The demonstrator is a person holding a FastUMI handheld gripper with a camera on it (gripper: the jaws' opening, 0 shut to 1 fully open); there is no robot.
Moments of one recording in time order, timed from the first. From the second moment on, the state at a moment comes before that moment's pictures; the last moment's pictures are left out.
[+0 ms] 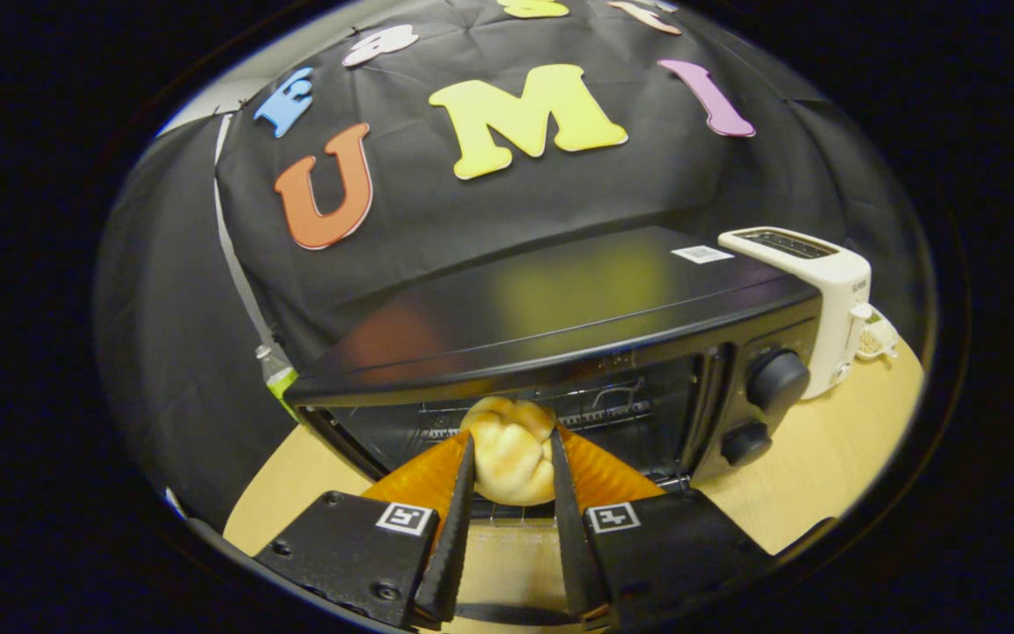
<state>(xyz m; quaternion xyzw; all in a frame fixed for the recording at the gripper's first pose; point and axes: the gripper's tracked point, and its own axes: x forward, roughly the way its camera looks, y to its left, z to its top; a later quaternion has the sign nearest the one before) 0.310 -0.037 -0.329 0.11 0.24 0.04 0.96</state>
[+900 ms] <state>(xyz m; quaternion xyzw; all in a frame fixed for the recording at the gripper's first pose) 0.323 -0.034 -0.331 0.03 0.24 0.03 0.97</state>
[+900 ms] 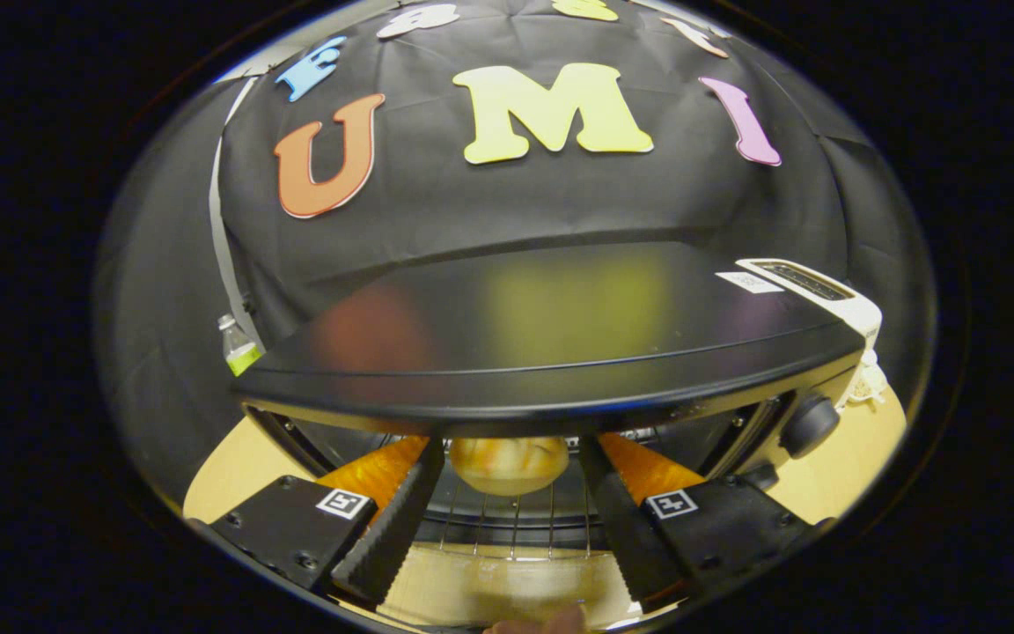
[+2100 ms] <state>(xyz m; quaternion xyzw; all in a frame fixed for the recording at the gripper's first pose) 0.101 -0.025 -0.315 -0.03 0.20 0.04 0.98</state>
